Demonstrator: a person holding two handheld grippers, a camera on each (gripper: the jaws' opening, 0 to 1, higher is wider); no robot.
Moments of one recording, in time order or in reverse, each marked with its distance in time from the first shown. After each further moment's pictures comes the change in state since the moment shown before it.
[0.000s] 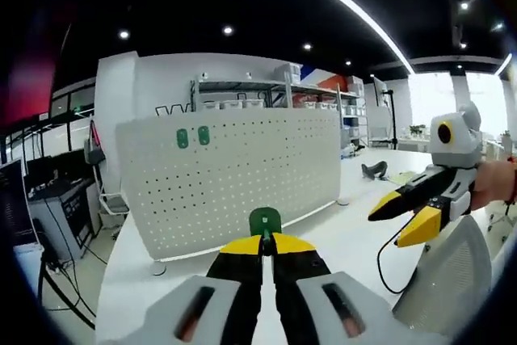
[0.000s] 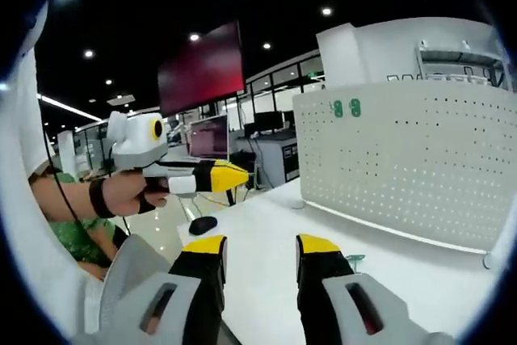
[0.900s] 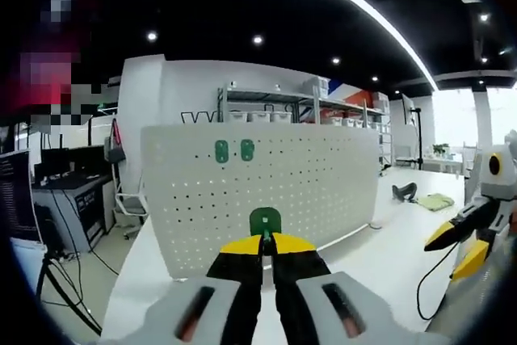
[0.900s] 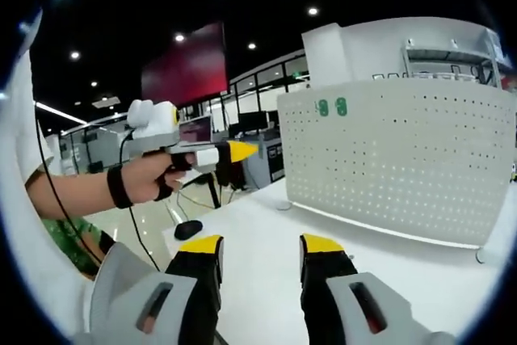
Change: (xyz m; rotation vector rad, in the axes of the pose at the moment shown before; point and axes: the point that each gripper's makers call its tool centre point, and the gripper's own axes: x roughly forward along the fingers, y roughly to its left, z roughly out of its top) left arm 0.050 0.072 0.026 -0.068 -0.072 0.120; right arm 0.008 -0.020 0.005 0.010 -0.010 -0.113
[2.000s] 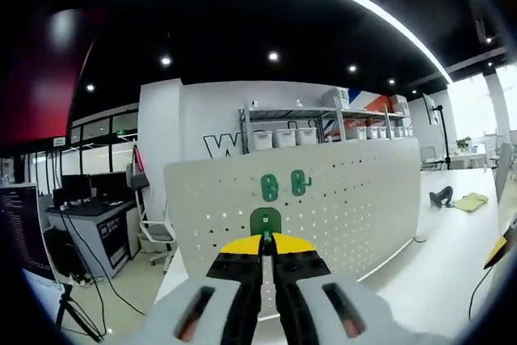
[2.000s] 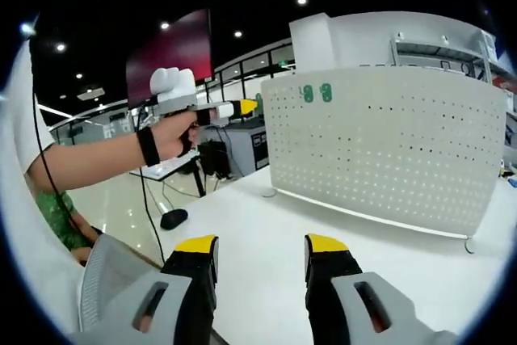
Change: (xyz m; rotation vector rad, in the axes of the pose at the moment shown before) left arm 0.054 0.055 0.048 0.100 -0.107 0.120; right arm -0.002 -0.011 -0.013 0.005 0.054 -0.076
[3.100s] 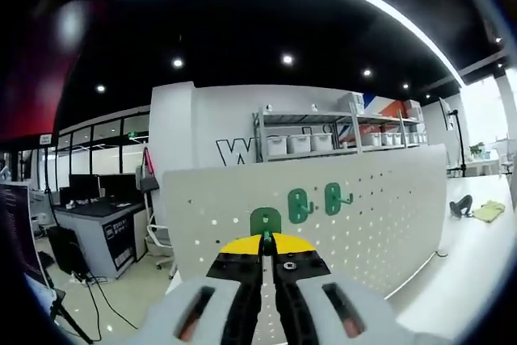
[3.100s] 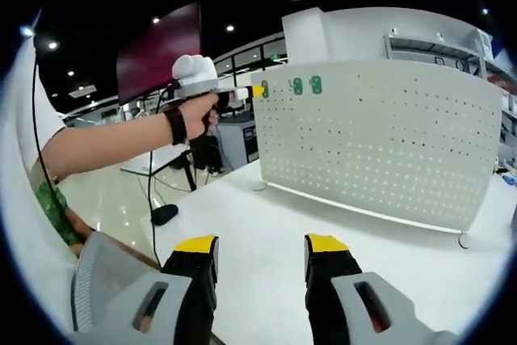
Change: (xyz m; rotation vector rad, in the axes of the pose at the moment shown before) left arm 0.066 0.027 0.005 -0.020 -0.036 0.073; right arm 0.001 -0.014 -0.006 0.010 0.040 -0.049
